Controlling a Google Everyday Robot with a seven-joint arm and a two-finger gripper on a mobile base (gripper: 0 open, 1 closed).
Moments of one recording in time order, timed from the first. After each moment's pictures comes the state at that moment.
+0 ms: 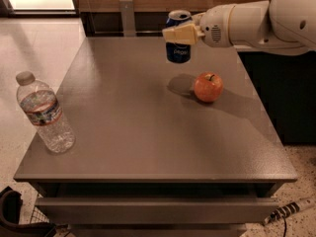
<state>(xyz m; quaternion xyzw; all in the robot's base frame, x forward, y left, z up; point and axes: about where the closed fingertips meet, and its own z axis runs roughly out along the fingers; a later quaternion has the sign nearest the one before) 0.659 -0.062 0.979 -0.37 0.71 0.26 0.53</state>
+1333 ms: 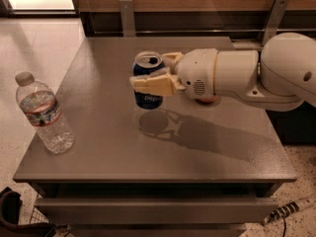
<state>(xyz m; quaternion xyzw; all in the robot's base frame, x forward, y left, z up) 0.516 0.016 0.952 -0.45 0.64 0.34 0.52</state>
